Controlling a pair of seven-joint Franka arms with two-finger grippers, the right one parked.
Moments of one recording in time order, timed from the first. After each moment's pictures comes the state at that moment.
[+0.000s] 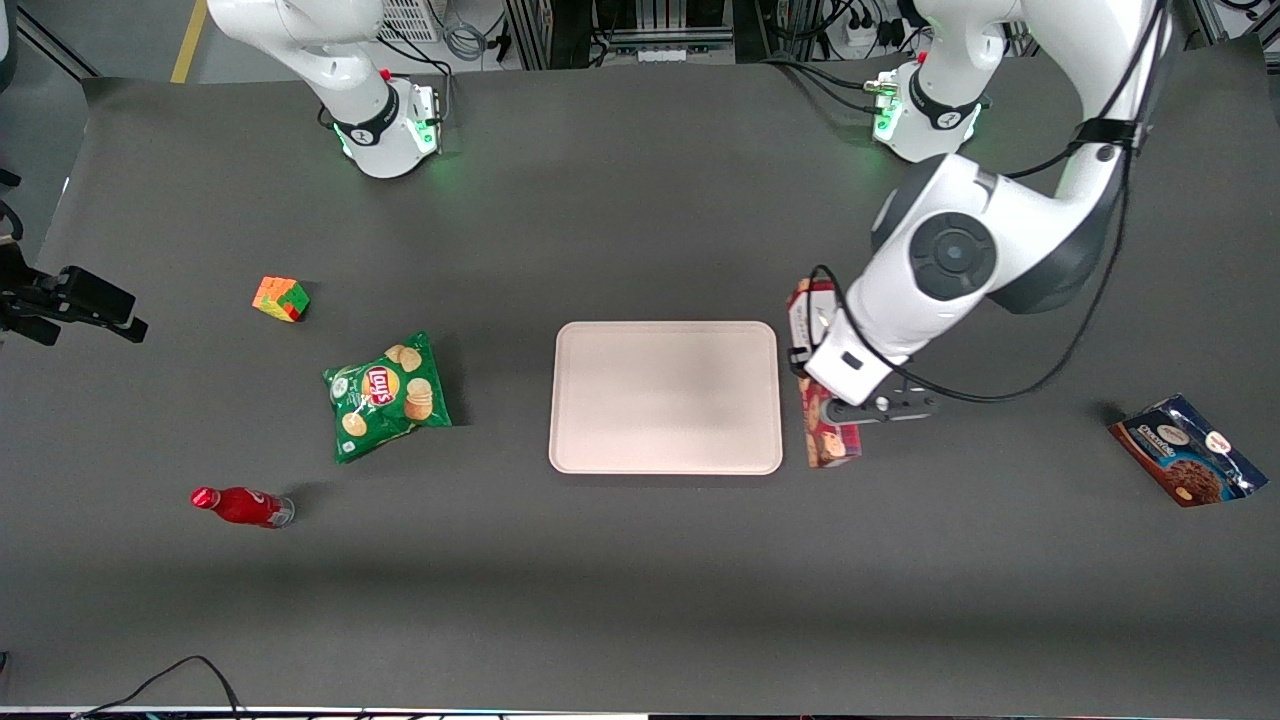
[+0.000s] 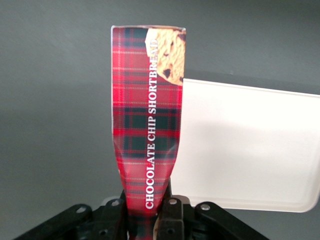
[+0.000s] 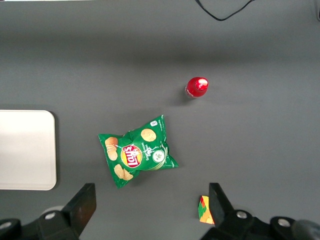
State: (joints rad) arm 0.00 0.35 -0.53 -1.70 0.08 2.00 -0.65
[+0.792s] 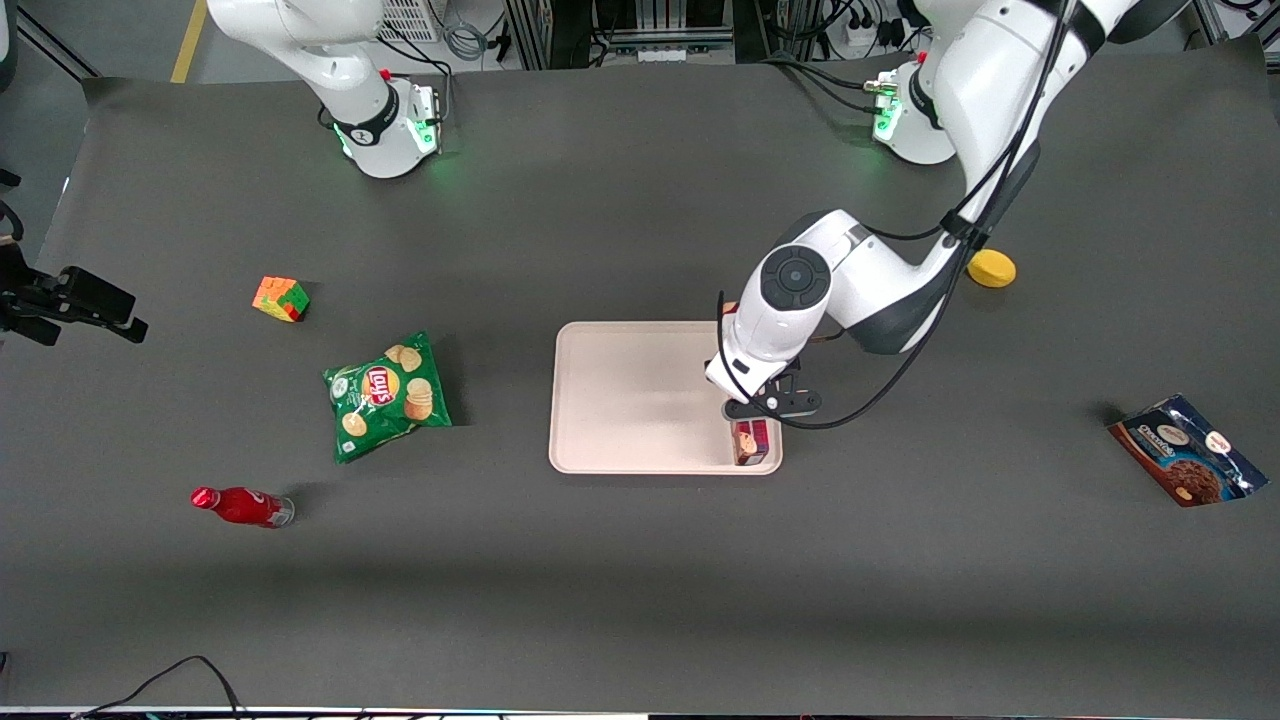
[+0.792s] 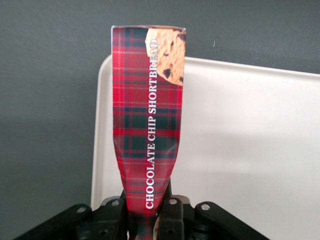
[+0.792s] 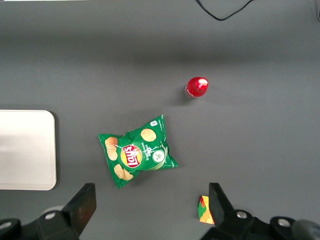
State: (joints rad) arm -0.07 0.58 -0.60 -1.79 0.35 2.29 -0.93
